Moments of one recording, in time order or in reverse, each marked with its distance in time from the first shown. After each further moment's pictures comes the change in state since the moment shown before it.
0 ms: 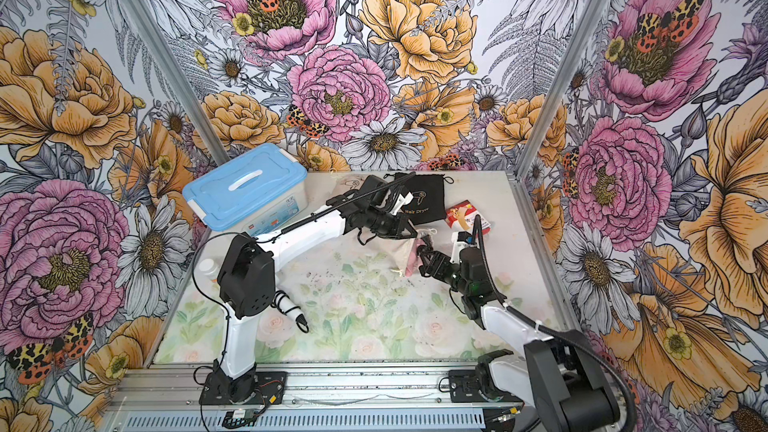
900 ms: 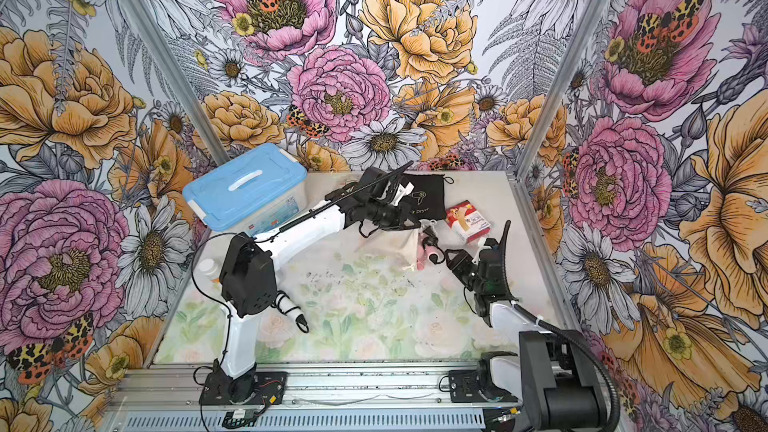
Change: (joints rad) left arm 0.011 0.014 0.085 0.008 0.018 -0.079; right arm -0.224 0.145 -0.038 0.087 -0.075 0.191
